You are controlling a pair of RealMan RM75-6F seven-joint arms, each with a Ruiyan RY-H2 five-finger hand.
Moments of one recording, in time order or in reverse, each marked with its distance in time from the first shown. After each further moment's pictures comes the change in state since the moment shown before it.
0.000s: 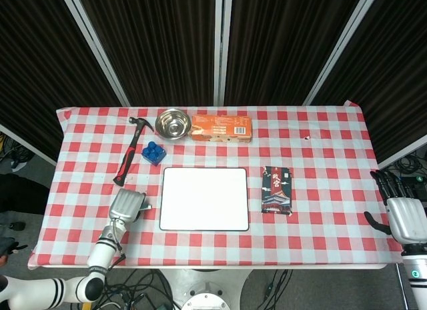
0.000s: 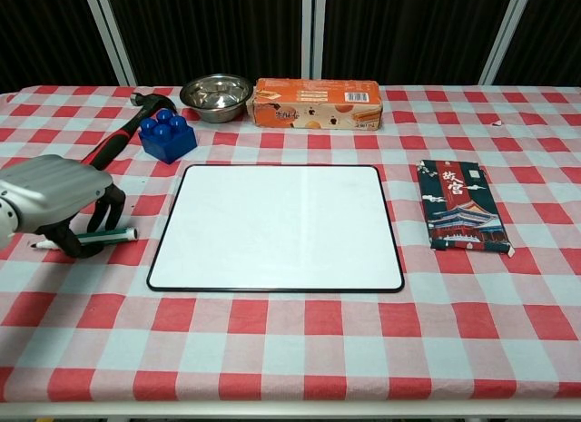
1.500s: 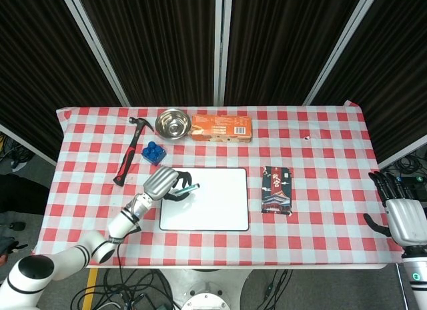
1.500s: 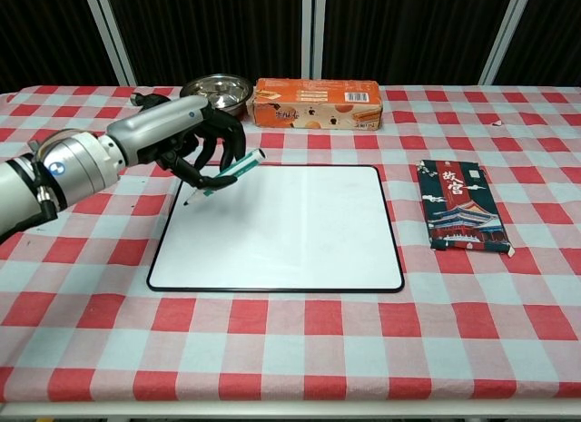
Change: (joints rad) left arm -0.194 -0.229 -0.040 0.681 0.684 -0.034 -1.359; right arm -0.004 0.034 -0.009 -0.053 -0.012 0.000 -0.024
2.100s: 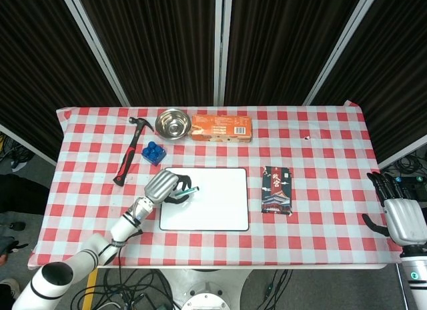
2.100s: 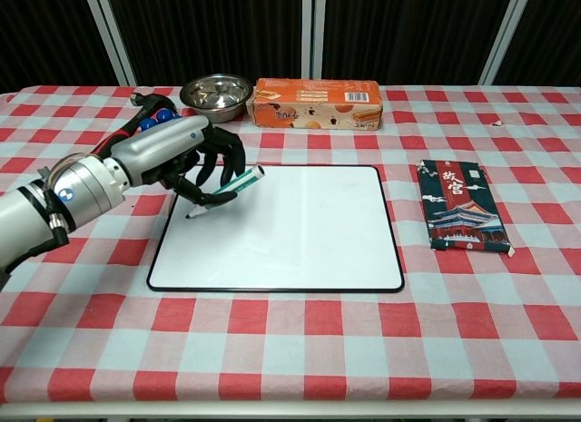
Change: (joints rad) left arm 0.011 -0.149 0.056 0.264 0.018 0.074 -0.107; right arm 0.004 -0.003 0.001 -0.003 0.010 -0.012 -0.003
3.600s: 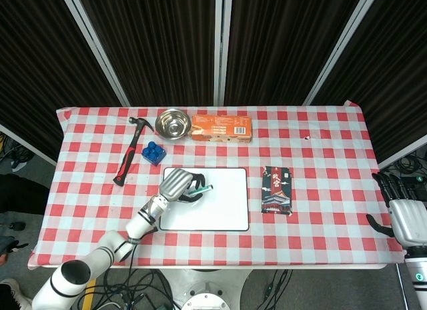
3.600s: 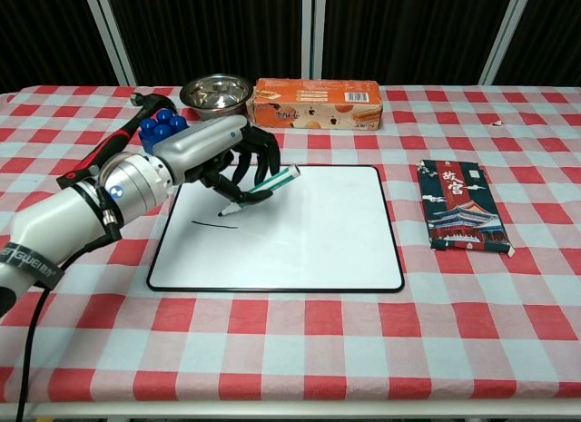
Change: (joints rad) left arm -0.084 -0.094 -0.017 0.070 -0.054 -0.049 0.002; right arm -0.009 0.010 0.000 0.014 0.000 0.005 0.024
